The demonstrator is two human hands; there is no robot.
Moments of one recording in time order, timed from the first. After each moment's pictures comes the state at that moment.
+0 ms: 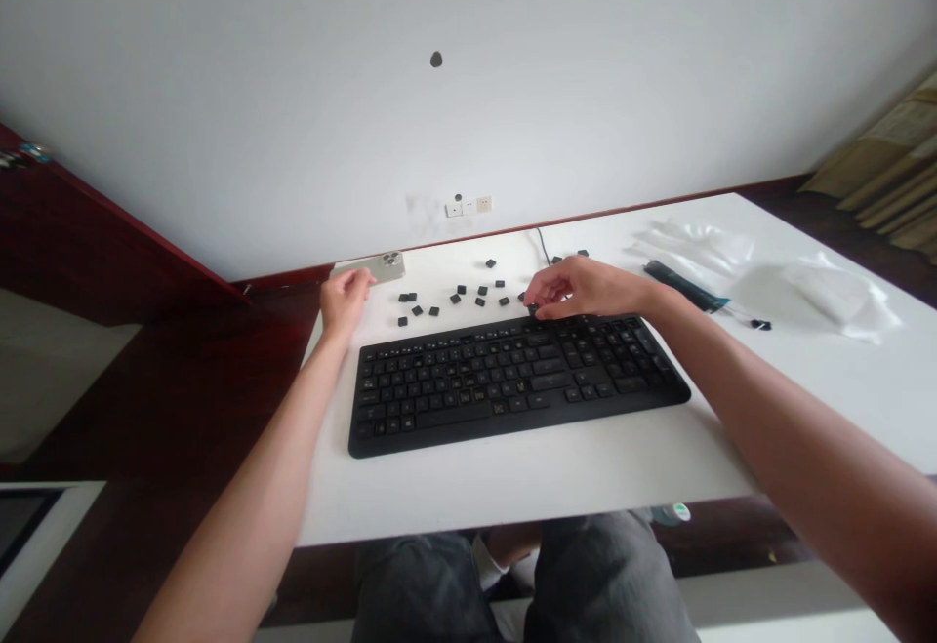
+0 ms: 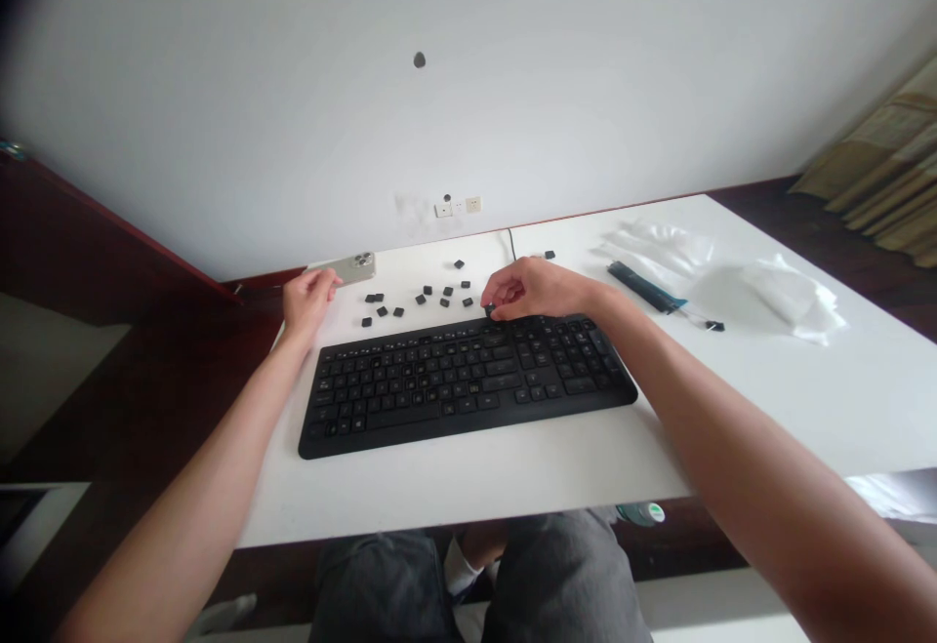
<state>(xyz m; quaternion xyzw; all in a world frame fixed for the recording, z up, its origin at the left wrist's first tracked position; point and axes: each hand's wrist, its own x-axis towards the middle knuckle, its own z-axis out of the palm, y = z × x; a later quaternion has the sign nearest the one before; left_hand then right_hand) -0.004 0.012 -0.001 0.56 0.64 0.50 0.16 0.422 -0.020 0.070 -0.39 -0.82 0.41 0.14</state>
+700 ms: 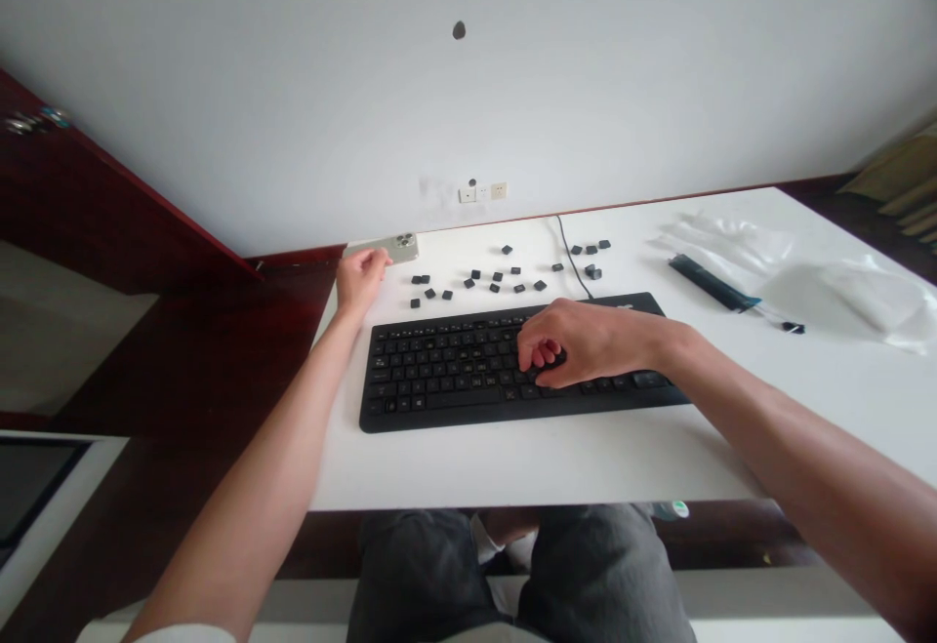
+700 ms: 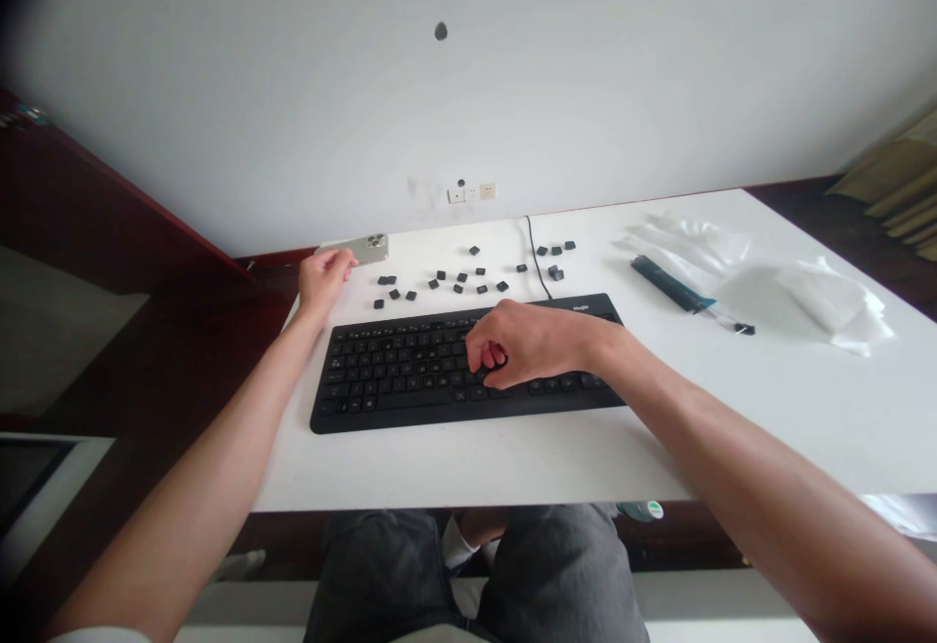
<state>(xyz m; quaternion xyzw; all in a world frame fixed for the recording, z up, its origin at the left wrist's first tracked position) -0.003 0.013 -0.003 0.58 0.64 0.48 0.15 0.373 -0.077 0.080 -0.27 -0.89 0.37 0.01</state>
